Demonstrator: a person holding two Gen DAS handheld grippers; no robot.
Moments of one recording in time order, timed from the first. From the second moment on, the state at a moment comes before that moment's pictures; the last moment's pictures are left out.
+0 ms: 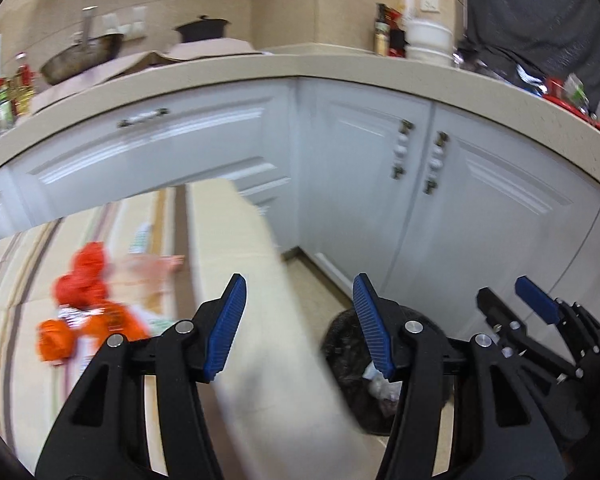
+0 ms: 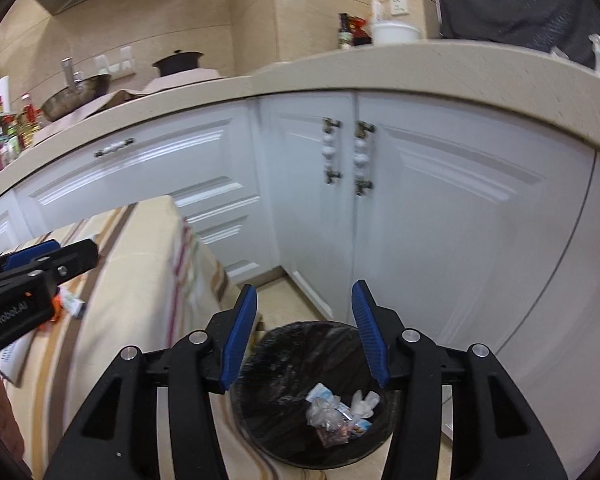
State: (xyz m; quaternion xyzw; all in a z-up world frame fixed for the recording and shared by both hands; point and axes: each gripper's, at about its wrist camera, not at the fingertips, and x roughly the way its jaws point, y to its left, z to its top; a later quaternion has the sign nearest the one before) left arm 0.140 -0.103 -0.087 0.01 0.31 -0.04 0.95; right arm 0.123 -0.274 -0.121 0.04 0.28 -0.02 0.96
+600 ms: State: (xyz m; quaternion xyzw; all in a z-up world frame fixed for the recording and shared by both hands) left arm 0.052 0.107 -0.074 -0.01 0.30 0.15 0.94; right arm 0.103 -0.094 -0.104 0.00 0.28 0.16 0.95
